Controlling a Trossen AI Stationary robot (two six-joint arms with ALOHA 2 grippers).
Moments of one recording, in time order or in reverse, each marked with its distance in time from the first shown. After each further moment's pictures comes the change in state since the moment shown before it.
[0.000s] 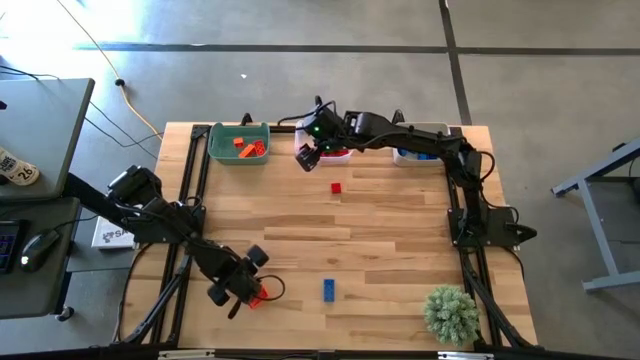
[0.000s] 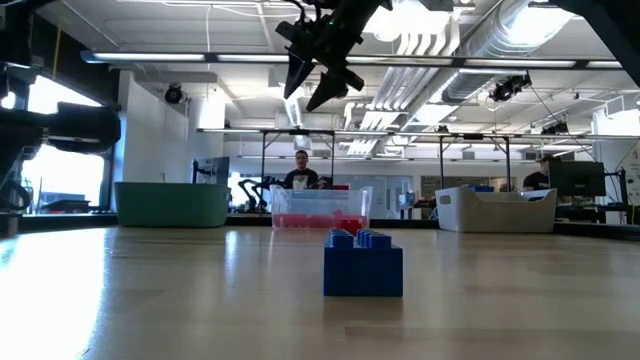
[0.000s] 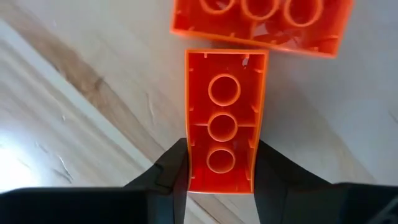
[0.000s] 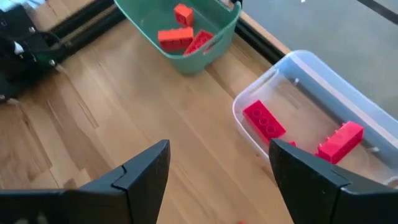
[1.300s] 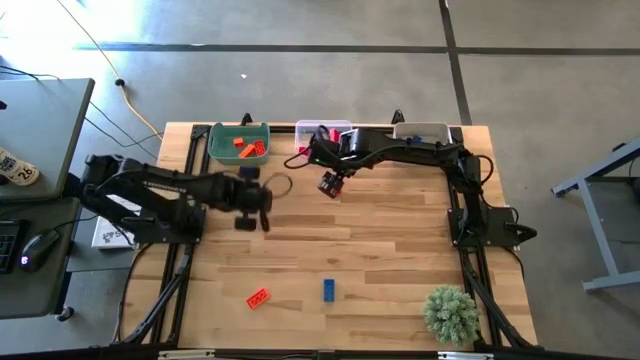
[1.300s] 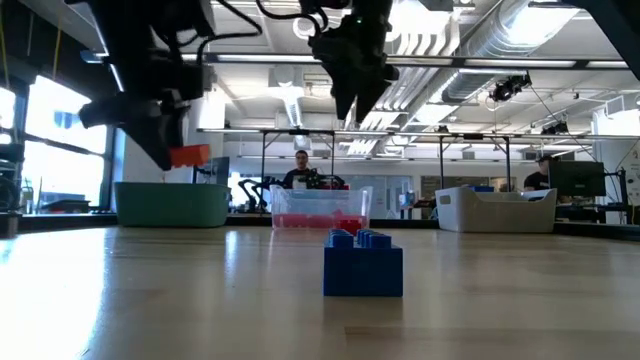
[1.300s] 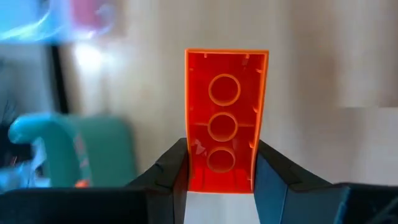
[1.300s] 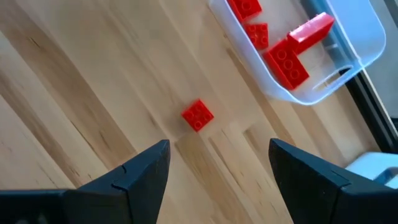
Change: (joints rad) left arm 0.646 -0.347 -0.002 -0.216 -0.385 0.053; right arm 0.111 0.000 0.000 -0.450 0.104 -0.015
